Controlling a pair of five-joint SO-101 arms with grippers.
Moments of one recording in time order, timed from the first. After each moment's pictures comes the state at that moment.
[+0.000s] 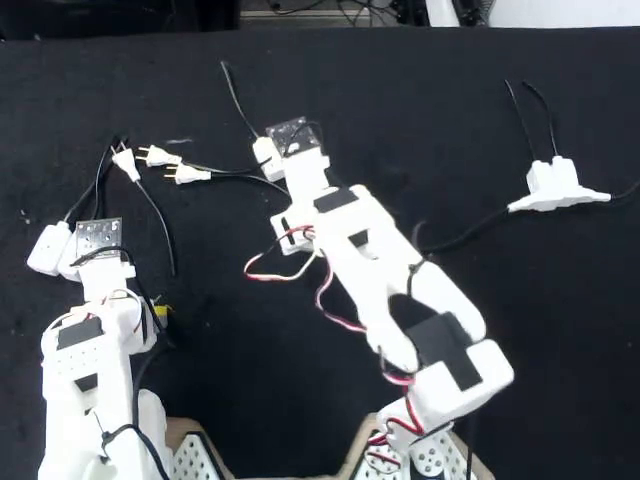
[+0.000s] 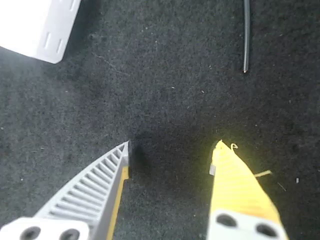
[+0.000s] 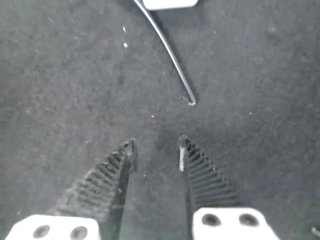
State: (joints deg) left arm -26.4 -51.2 81.0 41.5 -16.0; right arm -24.7 5.5 27.9 43.6 -0.7
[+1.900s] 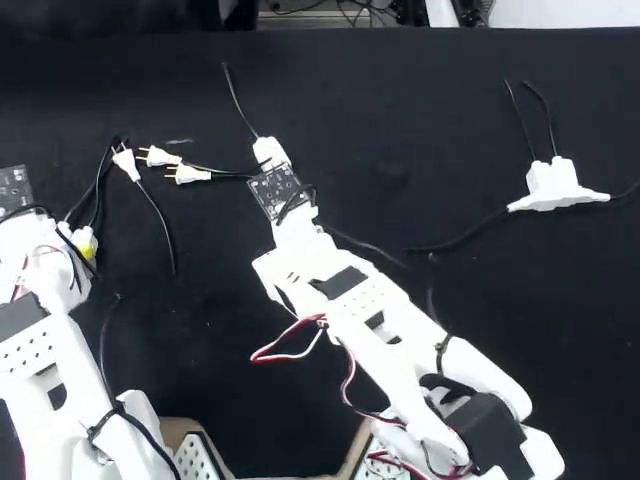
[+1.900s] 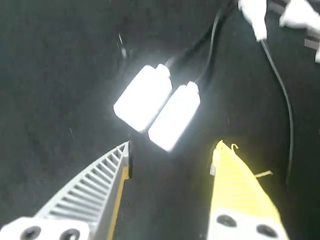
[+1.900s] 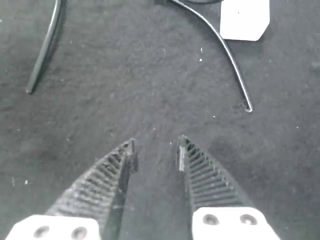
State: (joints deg) left arm -38.7 -50.4 58.3 43.5 -16.2; right arm -33.8 -18.2 58.4 20.0 -0.6
